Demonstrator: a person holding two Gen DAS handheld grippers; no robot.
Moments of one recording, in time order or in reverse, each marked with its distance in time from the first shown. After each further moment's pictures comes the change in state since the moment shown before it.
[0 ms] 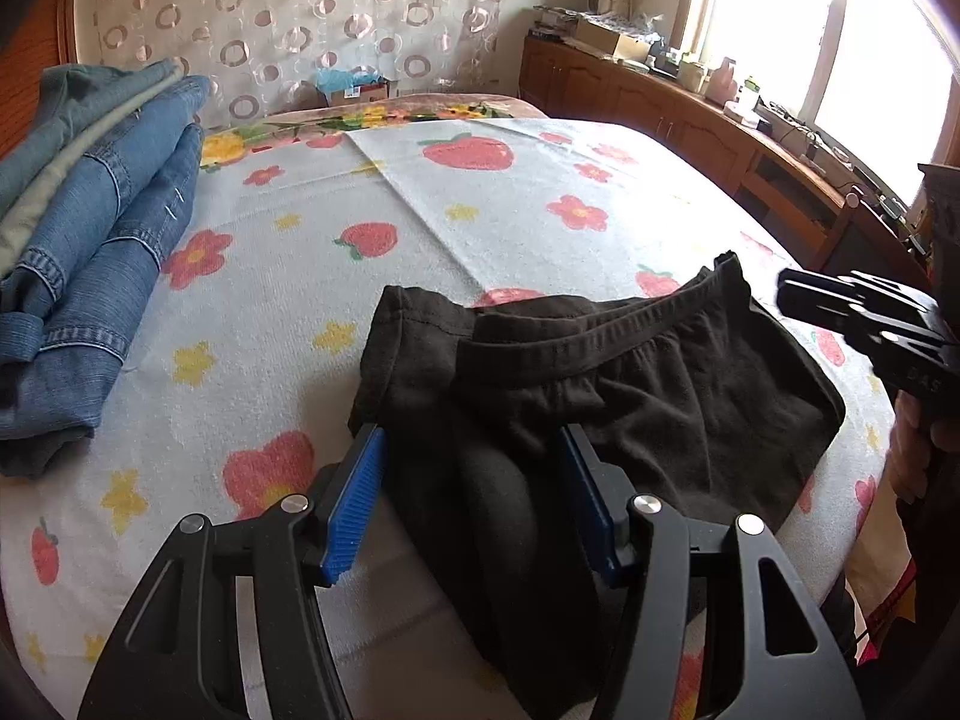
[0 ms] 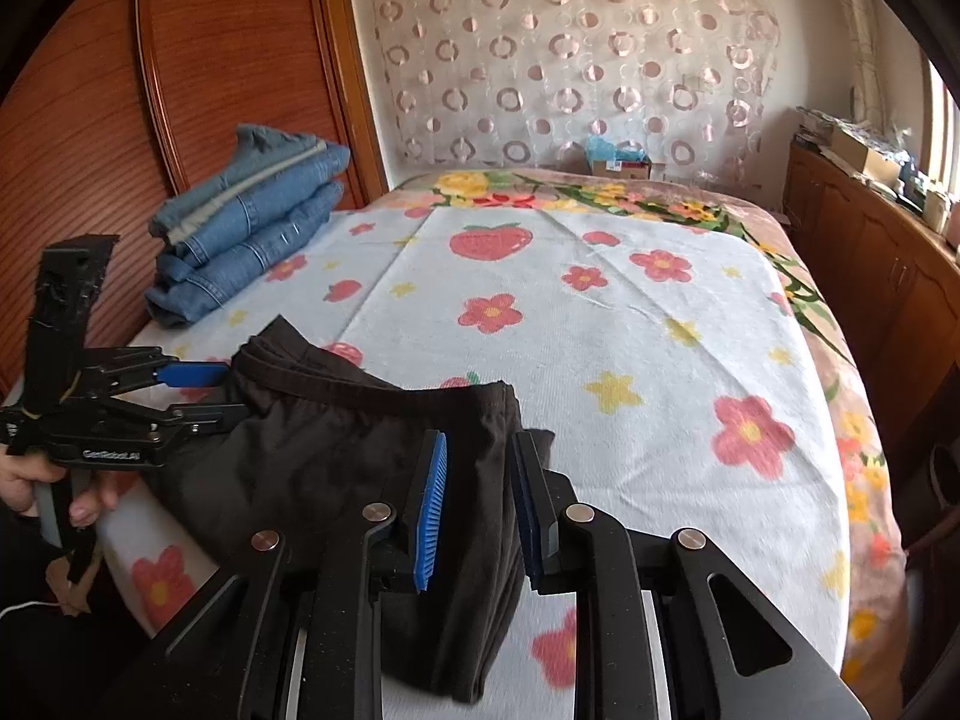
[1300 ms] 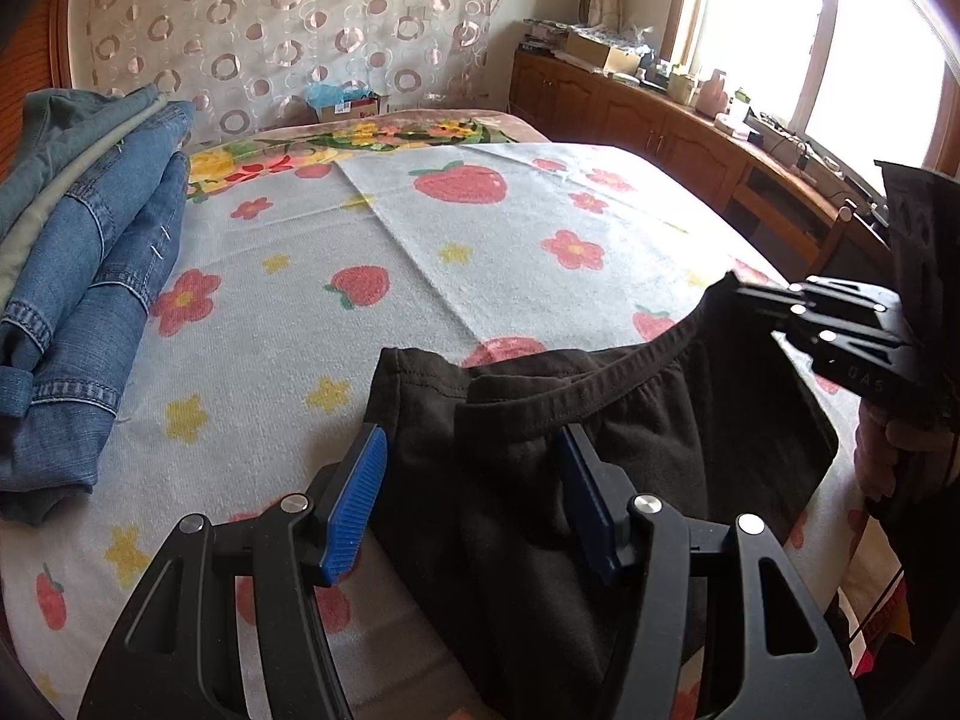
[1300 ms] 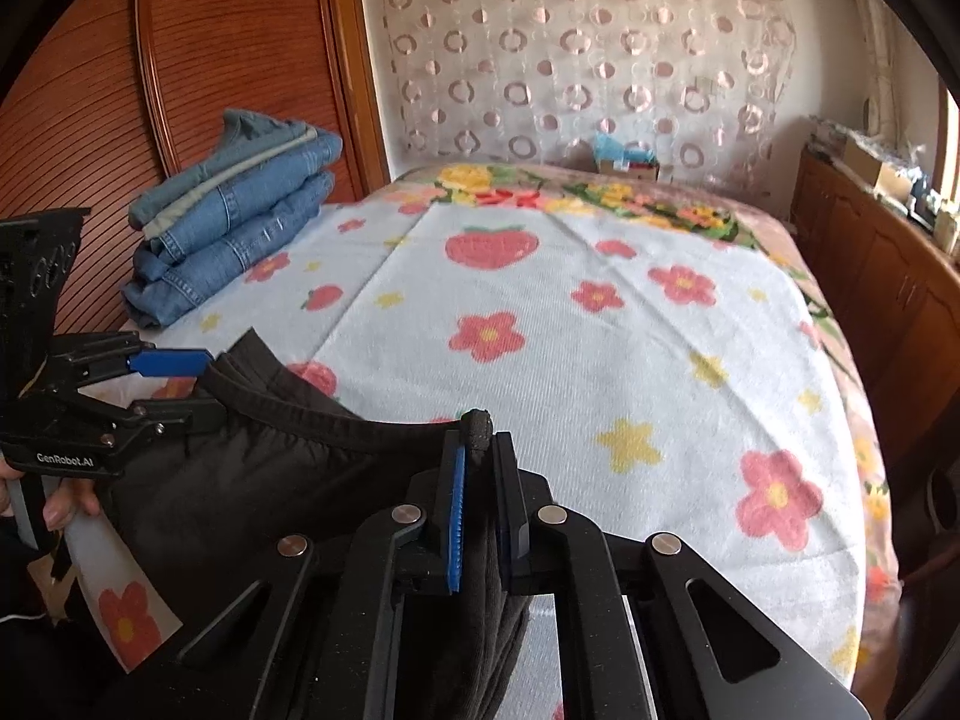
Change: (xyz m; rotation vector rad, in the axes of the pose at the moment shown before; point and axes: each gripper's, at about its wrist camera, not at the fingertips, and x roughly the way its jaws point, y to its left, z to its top) left arm 0.002 0.004 0.021 0.010 -0.030 -0.022; right arm 0.028 -0.001 0.017 -0.033 -0.004 -0.011
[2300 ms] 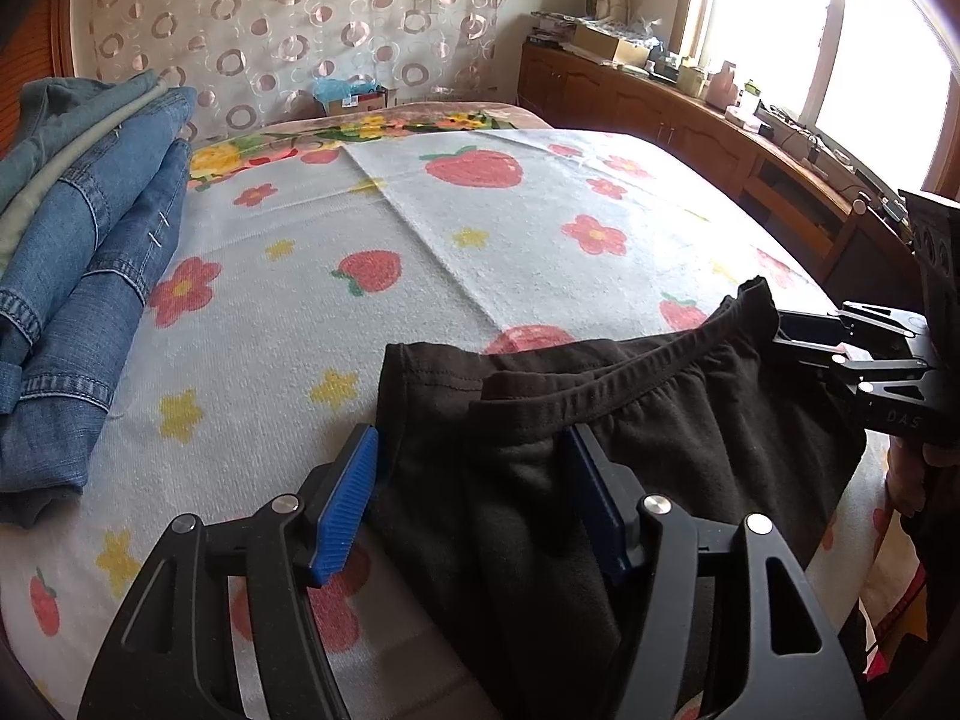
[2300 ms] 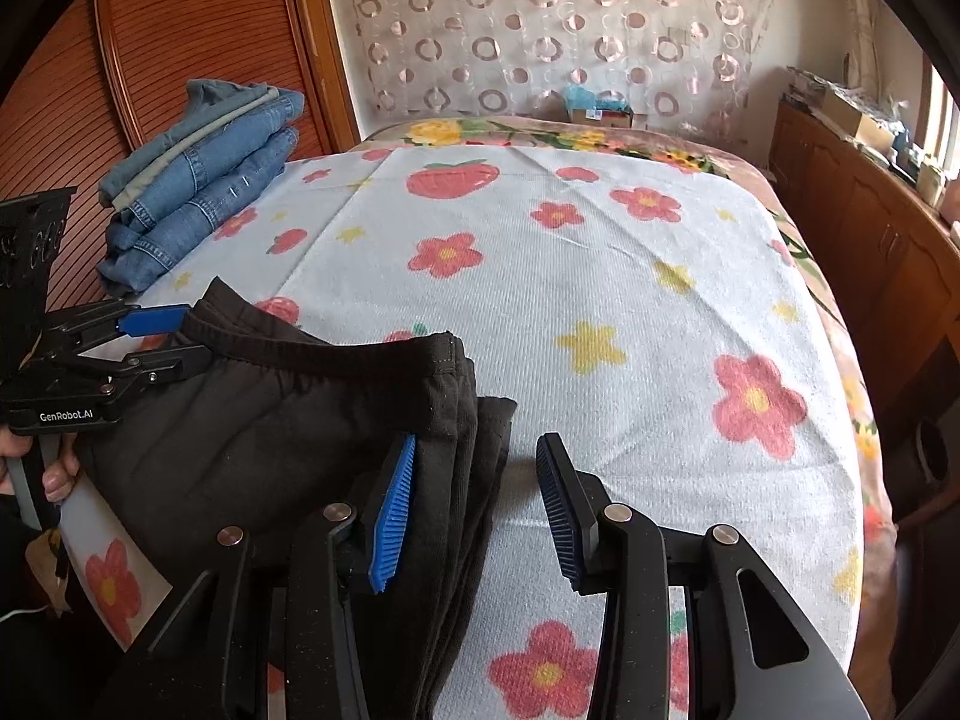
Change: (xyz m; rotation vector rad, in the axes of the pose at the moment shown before) left arm 0.013 0.003 -0.003 0.001 0.012 0.025; right arm -0.007 -0.017 -0.014 0.056 0.124 -0.030
